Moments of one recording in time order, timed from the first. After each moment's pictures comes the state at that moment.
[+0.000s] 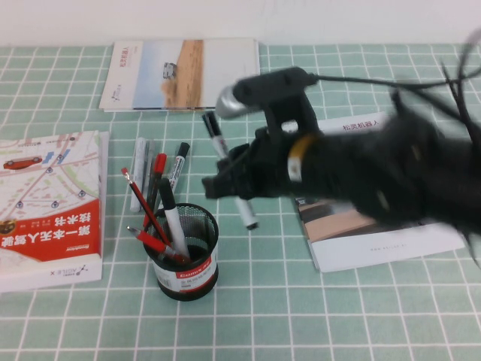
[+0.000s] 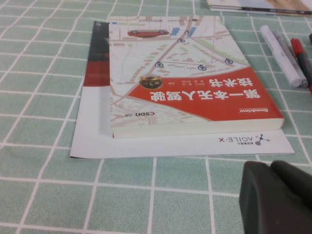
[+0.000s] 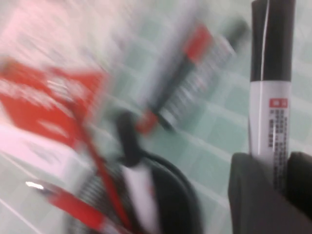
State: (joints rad) right arm 0.79 1.65 -1.24 -0.06 0.28 0.31; left arm 0.01 -0.01 0.02 -0.03 0.38 0.01
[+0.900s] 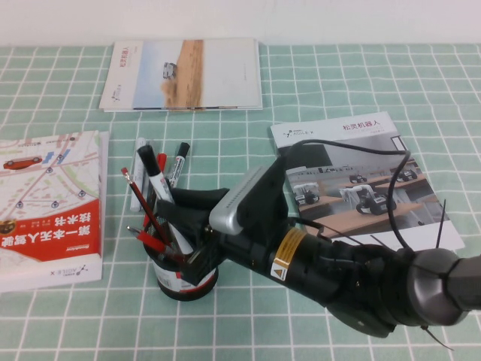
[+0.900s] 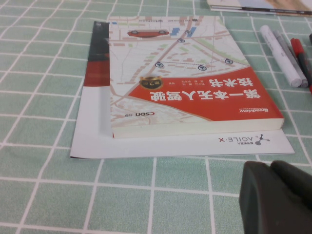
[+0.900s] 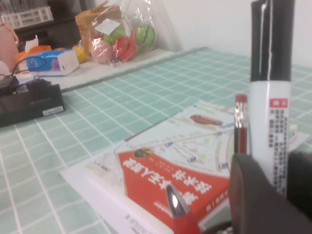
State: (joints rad) right arm 0.84 1.89 -0.89 -0.31 -0.97 0.30; left arm 0.01 -0.01 0.02 -0.03 0.38 0.01
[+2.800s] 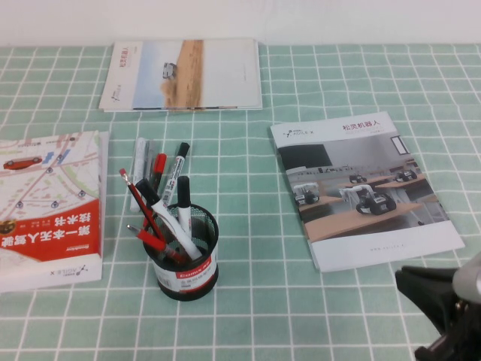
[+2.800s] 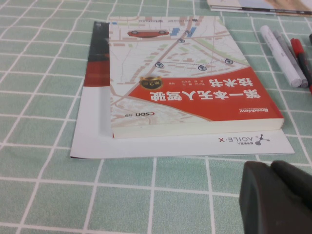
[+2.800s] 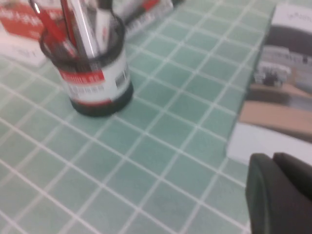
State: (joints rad) right arm 0.84 0.80 -0.43 -0.67 0.24 0.79; left arm 0.01 -0.01 0.02 -0.03 0.38 0.01
